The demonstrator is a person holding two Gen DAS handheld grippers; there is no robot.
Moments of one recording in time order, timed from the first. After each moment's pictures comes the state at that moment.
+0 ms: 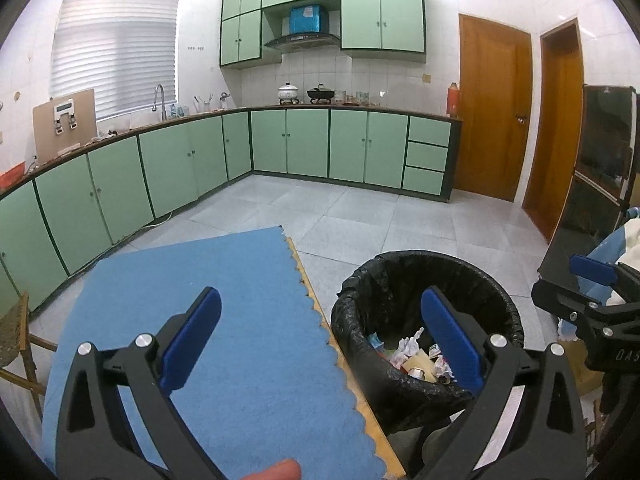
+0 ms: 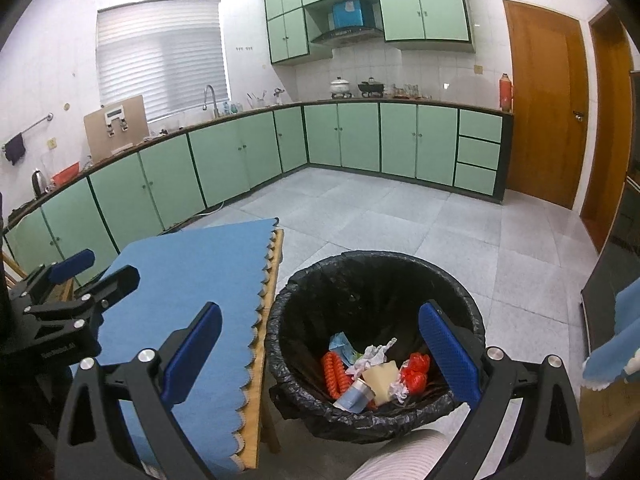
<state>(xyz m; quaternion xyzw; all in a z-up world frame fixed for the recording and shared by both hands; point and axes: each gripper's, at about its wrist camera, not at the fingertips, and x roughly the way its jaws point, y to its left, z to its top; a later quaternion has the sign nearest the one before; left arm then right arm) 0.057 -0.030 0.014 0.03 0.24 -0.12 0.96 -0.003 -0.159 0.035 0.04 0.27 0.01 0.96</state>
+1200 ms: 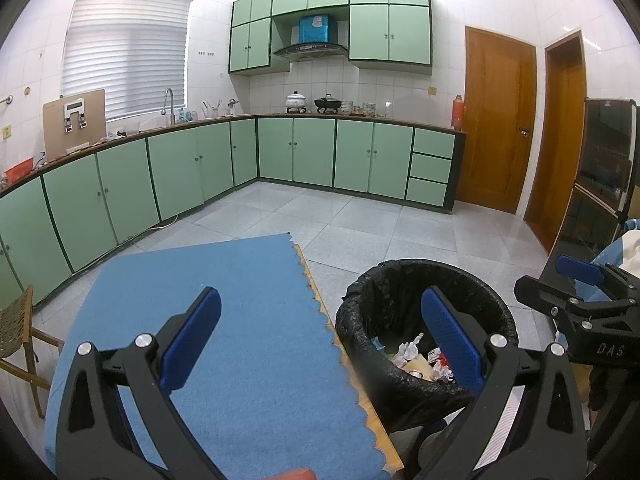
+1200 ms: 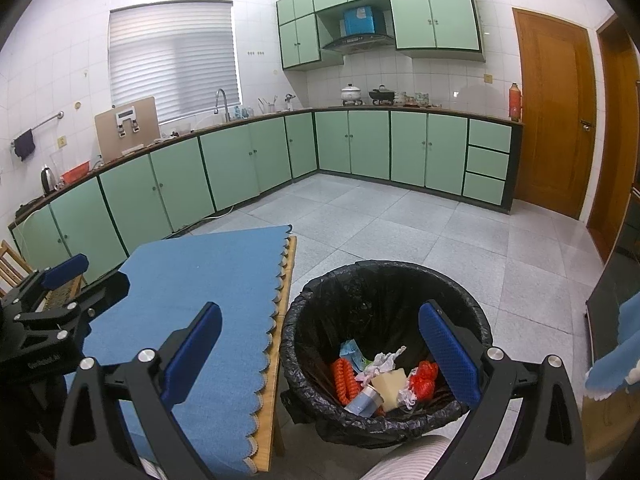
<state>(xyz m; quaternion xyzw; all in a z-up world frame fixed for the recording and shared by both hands) 0.037 -0.010 0.024 0.01 0.23 -0.11 0.97 -0.009 -0.143 0.040 0.04 0.26 0.03 0.96</state>
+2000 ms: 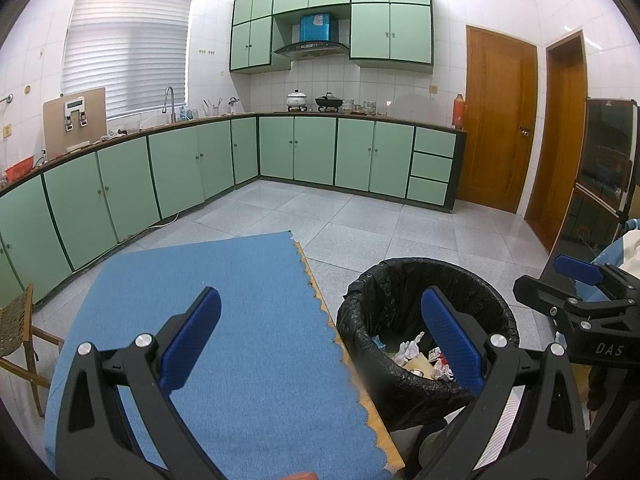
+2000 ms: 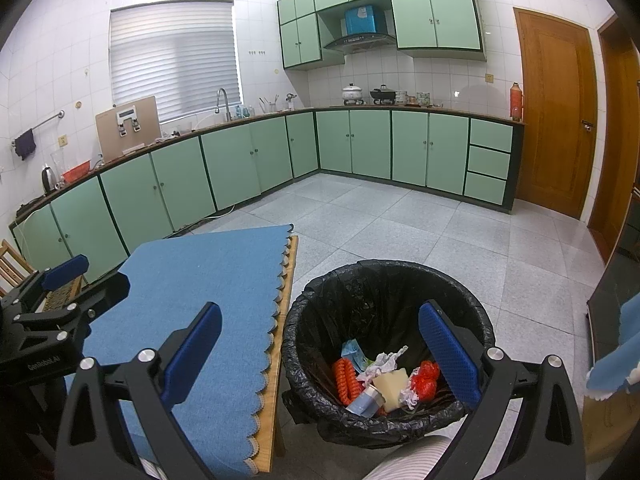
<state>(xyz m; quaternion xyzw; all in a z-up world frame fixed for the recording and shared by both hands) 0.035 -0.006 0.022 0.01 0.23 -0.11 0.97 -0.006 -0.143 0.039 0.04 0.26 0.03 0.96</state>
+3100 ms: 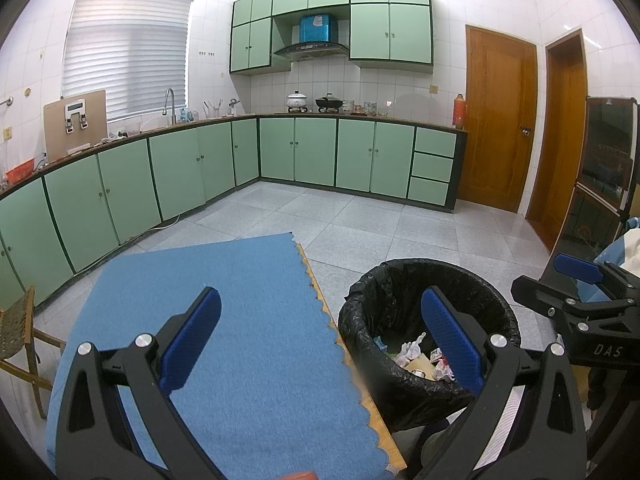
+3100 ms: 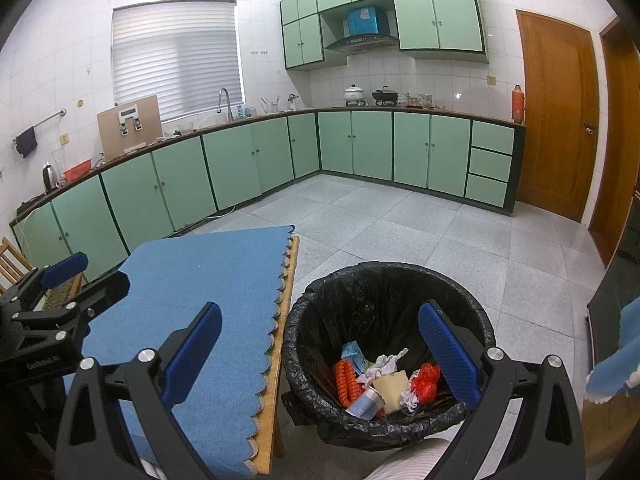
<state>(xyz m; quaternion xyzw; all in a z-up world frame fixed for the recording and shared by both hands) 0.035 -0.006 0.023 0.01 0.23 -0.11 0.97 -0.005 -0.143 0.039 0.03 0.26 0.03 0.96</state>
